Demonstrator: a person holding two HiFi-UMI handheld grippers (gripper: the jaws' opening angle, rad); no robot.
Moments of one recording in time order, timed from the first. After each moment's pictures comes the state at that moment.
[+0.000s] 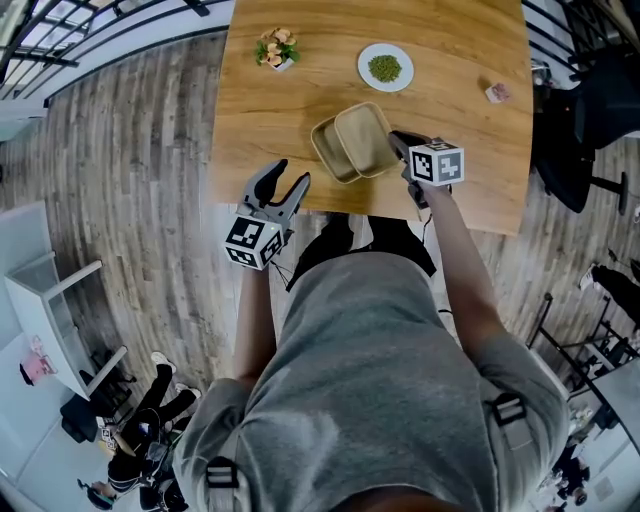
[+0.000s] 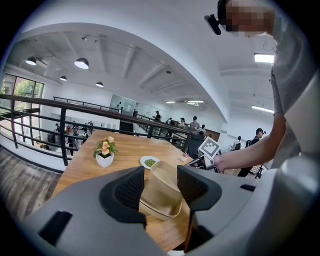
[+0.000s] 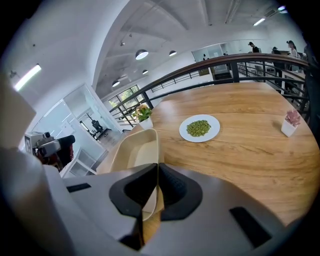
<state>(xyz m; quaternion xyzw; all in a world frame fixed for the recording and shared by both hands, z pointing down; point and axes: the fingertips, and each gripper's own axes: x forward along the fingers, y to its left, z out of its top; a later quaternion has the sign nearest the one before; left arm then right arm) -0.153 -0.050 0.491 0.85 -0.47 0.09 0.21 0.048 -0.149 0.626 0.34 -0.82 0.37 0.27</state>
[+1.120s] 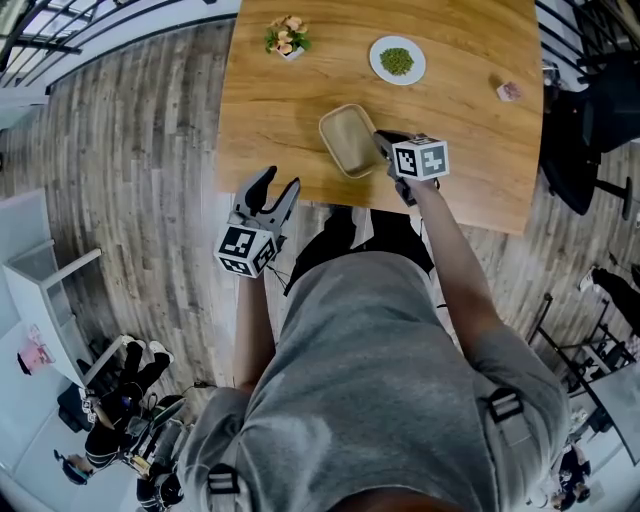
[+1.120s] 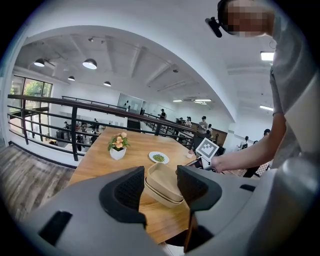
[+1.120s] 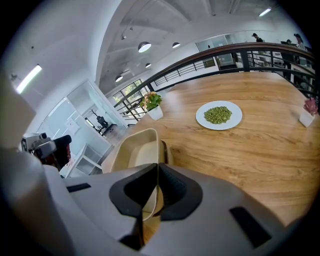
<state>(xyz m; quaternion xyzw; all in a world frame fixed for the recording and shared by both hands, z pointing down) -0.191 -0.019 0.500 0.83 -0.51 0.10 0.23 -0.013 -0.125 0.651 0.29 -0.82 0.40 0.28</state>
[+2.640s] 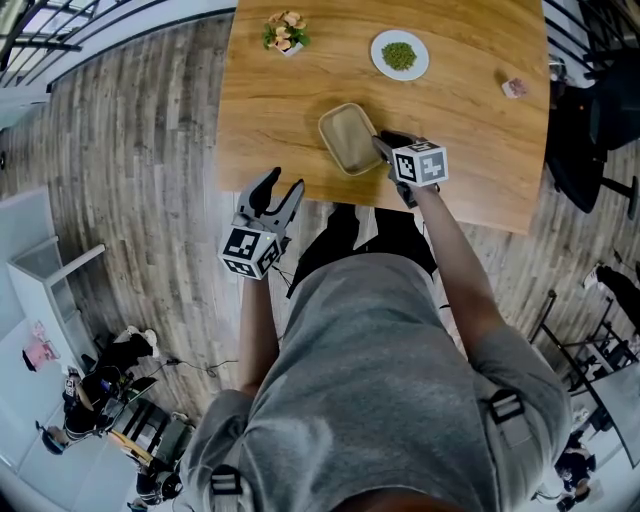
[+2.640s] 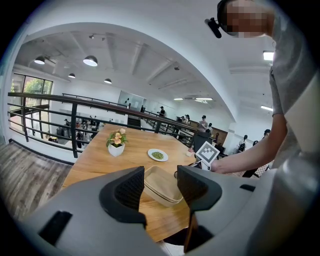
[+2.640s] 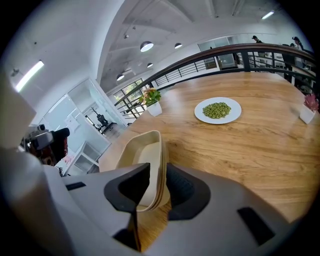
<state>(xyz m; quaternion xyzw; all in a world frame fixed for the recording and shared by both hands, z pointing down) -0.182 -0.019 0.511 0.82 -0.51 0.11 0.24 -0.005 -0.117 0.677 0.30 -0.83 0.38 0.29</state>
